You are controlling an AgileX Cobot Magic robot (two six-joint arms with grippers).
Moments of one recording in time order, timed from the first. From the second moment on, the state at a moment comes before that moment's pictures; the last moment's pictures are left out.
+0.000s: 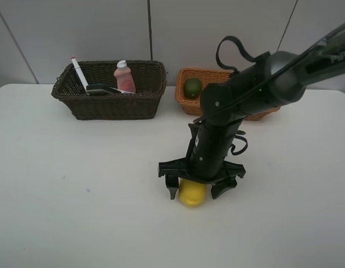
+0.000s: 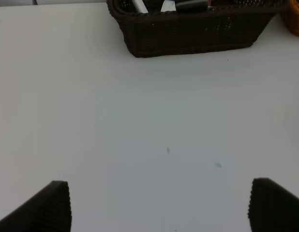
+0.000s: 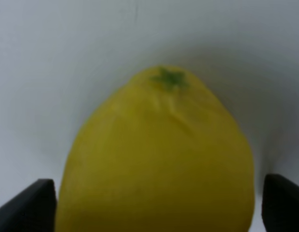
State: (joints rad) left arm -0.12 -0.01 -0.51 -0.01 1.07 -0.02; right arm 0.75 1.99 -1.07 0.14 0.73 0.51
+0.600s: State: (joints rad) left arm -0.12 -0.01 -0.51 -0.01 1.07 -0.02; right arm 0.75 1.99 -1.07 0.14 0.74 0.49
